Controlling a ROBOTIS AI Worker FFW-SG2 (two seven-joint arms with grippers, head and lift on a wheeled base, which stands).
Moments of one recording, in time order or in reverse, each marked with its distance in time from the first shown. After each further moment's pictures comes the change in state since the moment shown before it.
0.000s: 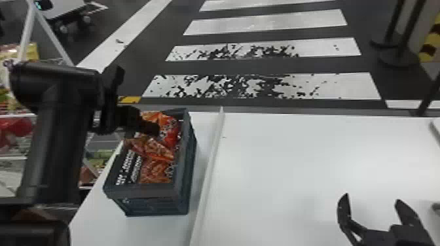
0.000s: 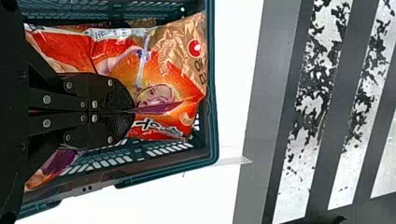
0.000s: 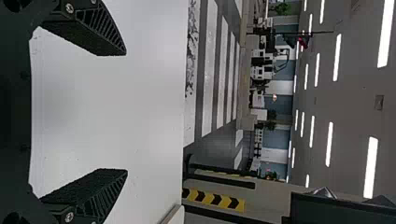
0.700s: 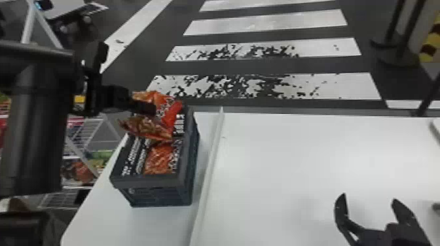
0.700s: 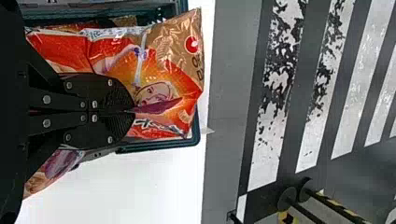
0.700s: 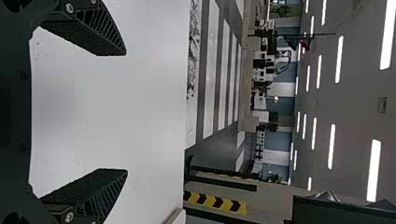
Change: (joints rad) left arm -0.033 0.062 0.000 -0.076 0.005 0.000 -0.165; right arm -0.005 0.000 0.011 0.000 0.000 0.014 0.000
